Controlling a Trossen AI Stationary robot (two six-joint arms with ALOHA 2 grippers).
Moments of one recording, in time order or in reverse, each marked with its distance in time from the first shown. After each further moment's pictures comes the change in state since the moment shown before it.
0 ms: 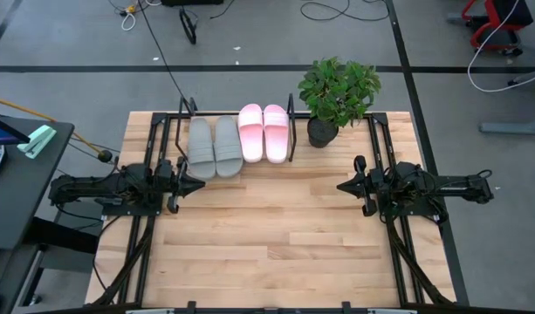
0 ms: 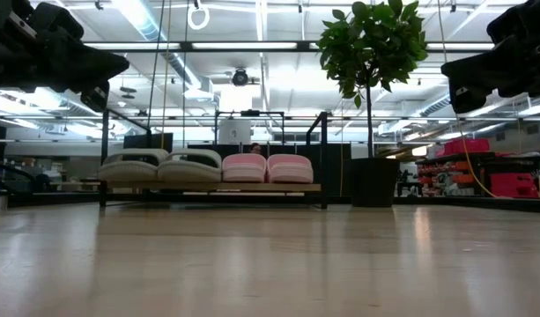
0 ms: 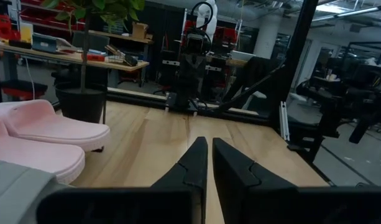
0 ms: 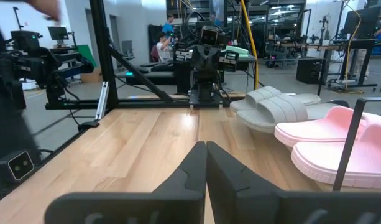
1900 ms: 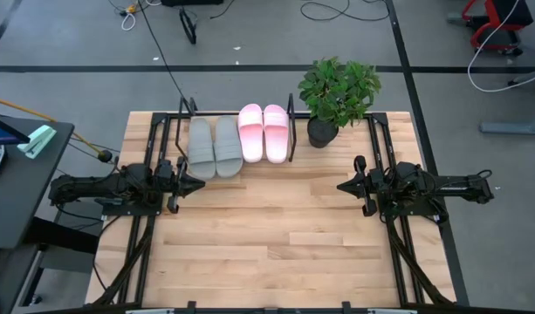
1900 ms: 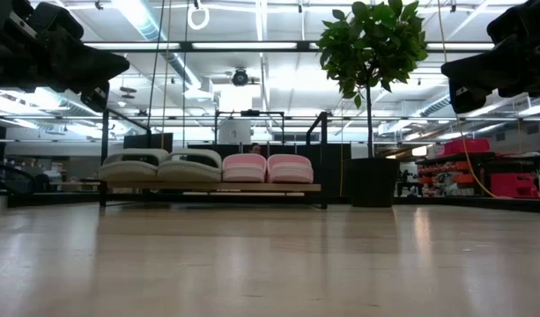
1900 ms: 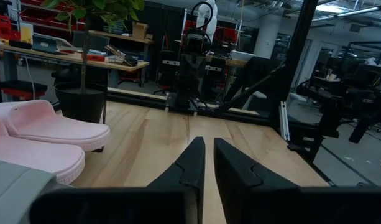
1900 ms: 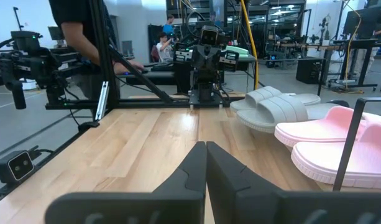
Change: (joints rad) left arm 0.000 0.000 0.000 0.000 0.000 0.001; right arm 0.000 0.000 0.000 0.000 0.000 0.000
